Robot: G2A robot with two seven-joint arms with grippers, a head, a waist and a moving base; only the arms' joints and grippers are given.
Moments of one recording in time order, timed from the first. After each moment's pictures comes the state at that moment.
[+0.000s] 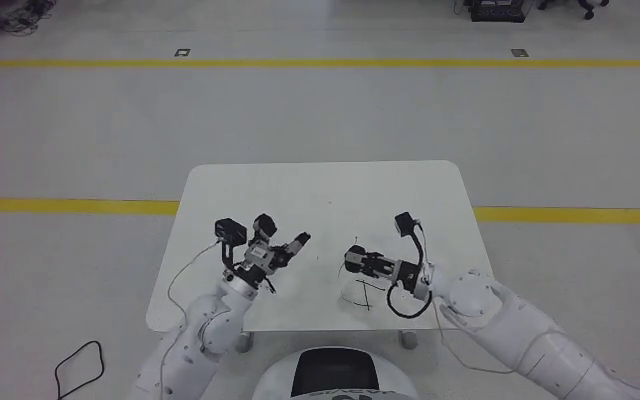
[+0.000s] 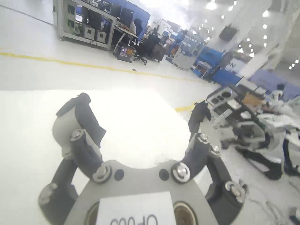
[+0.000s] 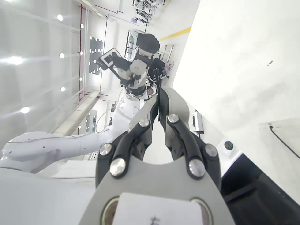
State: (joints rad) left arm 1.68 -1.15 -1.19 -1.67 0.95 -0.33 0.22; right arm -1.32 -0.83 0.73 -1.63 0.36 -0.32 0.41
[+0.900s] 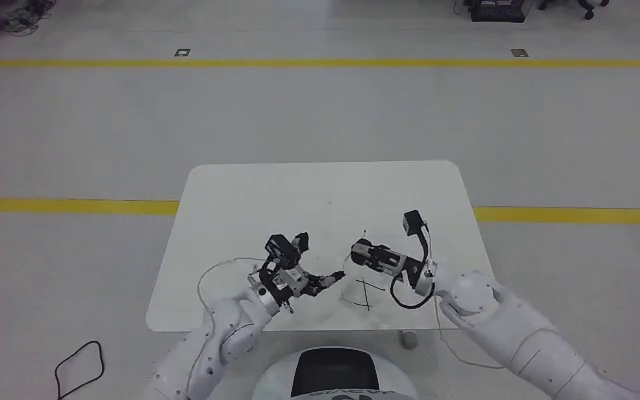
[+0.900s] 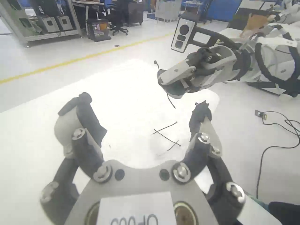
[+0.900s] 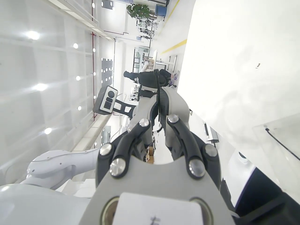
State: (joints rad) left arm 1.63 -1.13 -1.04 -1.69 1.22 -0.33 0.14; right arm -1.34 -0.87 0.77 -1.55 0.45 -0.32 0.41
